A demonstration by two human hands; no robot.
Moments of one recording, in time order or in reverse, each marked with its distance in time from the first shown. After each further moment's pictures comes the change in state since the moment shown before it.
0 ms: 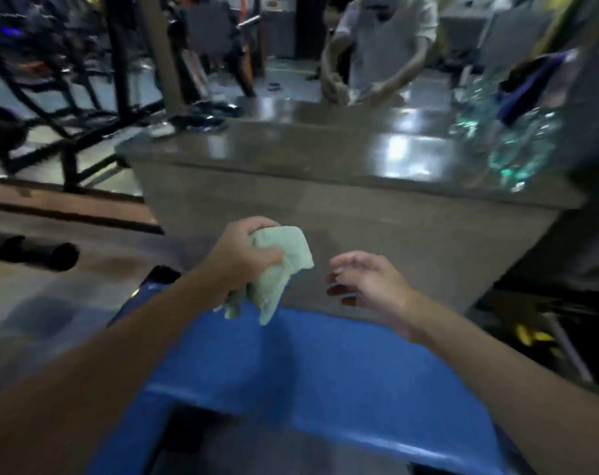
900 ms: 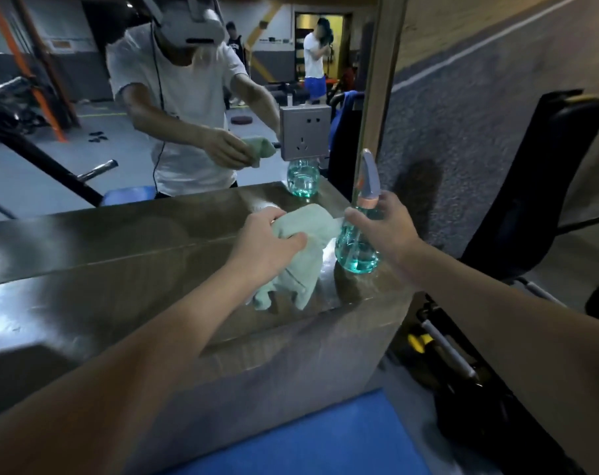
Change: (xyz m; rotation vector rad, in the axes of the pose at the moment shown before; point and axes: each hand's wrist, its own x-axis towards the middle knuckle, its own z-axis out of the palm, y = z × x) left_hand 0.262 0.205 0.191 -0.071 -0.294 0.275; right_hand 0.146 -0.112 -0.300 -0.124 0.890 -0.223
